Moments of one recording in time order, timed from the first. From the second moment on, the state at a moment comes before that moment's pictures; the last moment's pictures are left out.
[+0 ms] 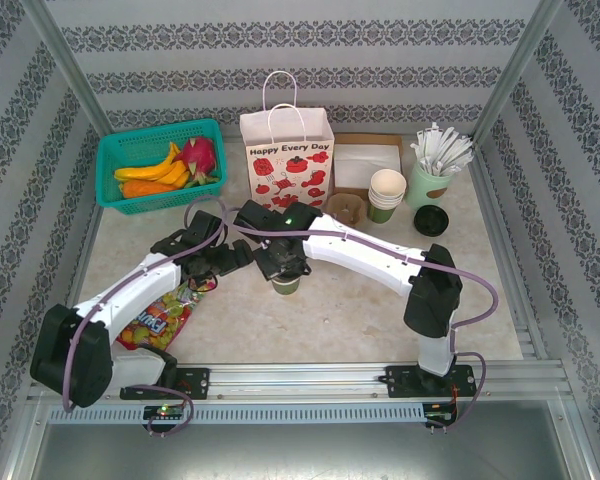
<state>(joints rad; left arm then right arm) -0.38 1.29 0.80 -0.60 0.09 -0.82 1.02 1.89 1.78 -1.18 0.12 0.50</state>
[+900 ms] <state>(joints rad) -0.38 1.39 0.78 -0.56 0.16 -0.84 1.03 1.96 1.80 -1.19 0.11 0.49</state>
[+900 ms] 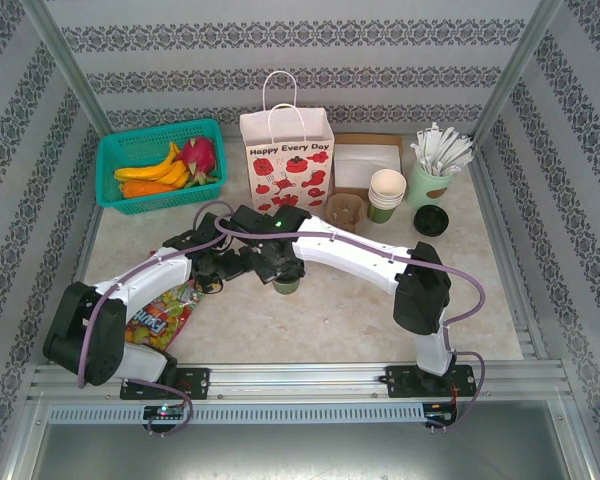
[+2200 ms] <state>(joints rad) -0.38 1.39 0.79 -0.54 0.19 -0.82 1.00 1.95 1.78 -1.17 0.03 0.49</state>
